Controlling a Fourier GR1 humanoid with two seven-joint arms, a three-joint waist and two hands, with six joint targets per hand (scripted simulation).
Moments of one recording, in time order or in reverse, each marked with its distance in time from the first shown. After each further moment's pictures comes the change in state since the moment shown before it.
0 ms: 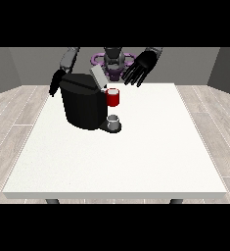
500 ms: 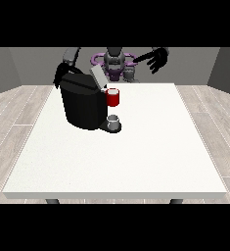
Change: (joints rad) left arm 0.275 -0.238 0.282 0.017 0.374 -0.022 -0.079; right arm 0.177 -0.003 -0.023 0.013 -0.022 0.012 -0.023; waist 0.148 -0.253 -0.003
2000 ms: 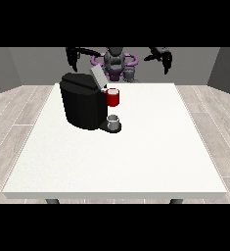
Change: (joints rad) left arm 0.417 -0.135 -0.143 -0.361 0.300 -0.037 0.123; right arm -0.273 -0.088 -0.066 -0.020 -0.158 0.183 0.131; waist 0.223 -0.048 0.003
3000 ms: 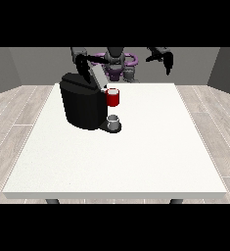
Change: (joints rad) left arm 0.166 0.045 -0.066 -0.367 0.097 0.043 0.118; right arm -0.196 0.021 0.064 0.125 0.000 0.023 0.006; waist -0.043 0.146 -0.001
